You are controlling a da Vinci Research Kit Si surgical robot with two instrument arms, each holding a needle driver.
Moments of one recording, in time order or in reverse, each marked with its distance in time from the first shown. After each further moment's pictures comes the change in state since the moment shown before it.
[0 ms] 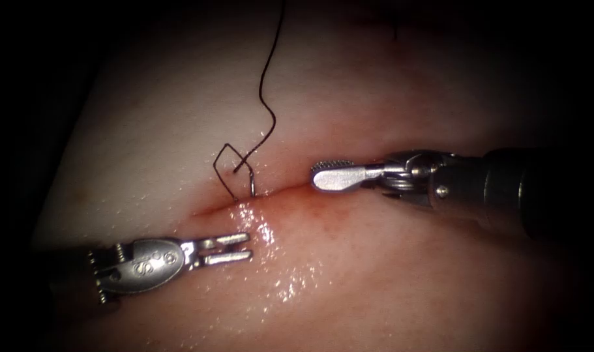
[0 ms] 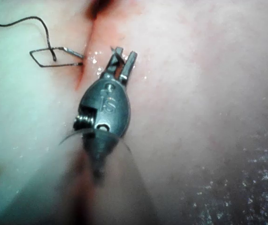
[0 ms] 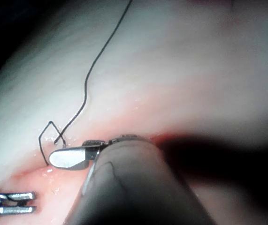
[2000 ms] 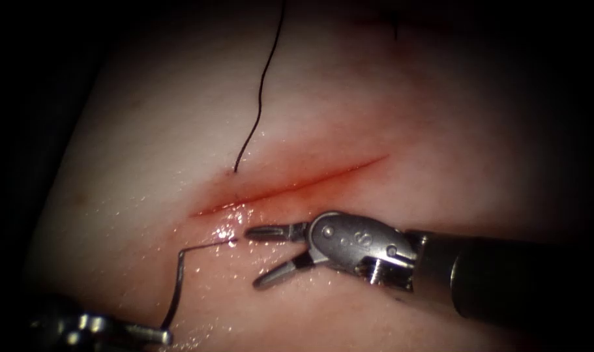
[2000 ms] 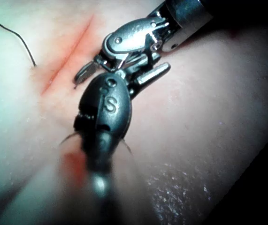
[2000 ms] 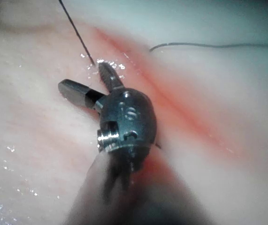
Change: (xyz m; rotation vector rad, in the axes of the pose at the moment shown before) right arm -0.006 0.001 0.007 -0.075 -0.343 -1.253; left arm 0.020 0.008 -0.008 -0.258 0.228 -0.112
